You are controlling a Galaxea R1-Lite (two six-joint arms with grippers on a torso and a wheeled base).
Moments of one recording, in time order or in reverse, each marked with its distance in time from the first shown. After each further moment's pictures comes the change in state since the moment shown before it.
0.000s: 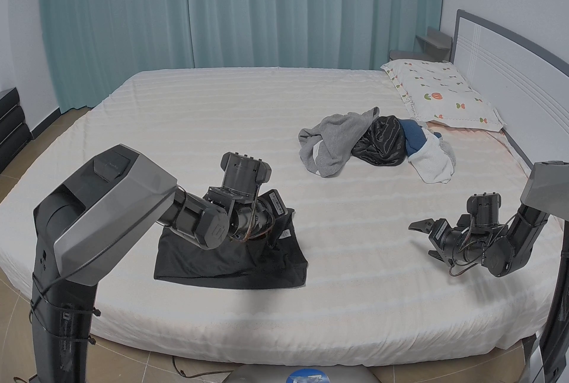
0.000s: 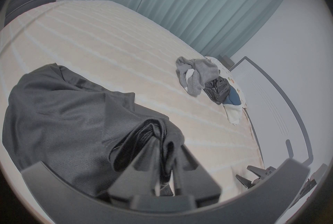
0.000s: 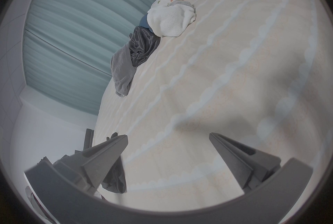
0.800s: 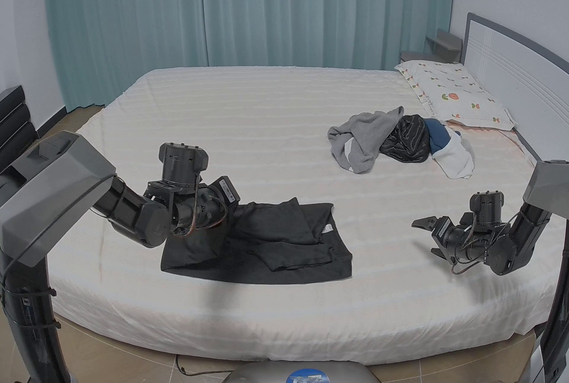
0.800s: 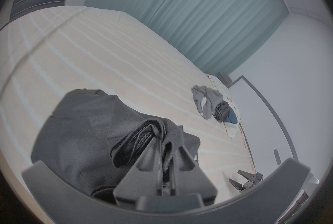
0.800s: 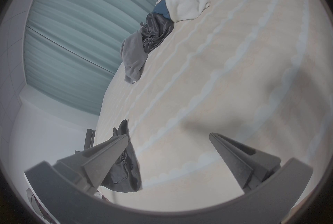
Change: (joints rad) left arm 0.154 -0.192 0.304 -0.211 -0.108 0.021; right arm -0.016 -0.009 -0.002 0.000 0.002 0.002
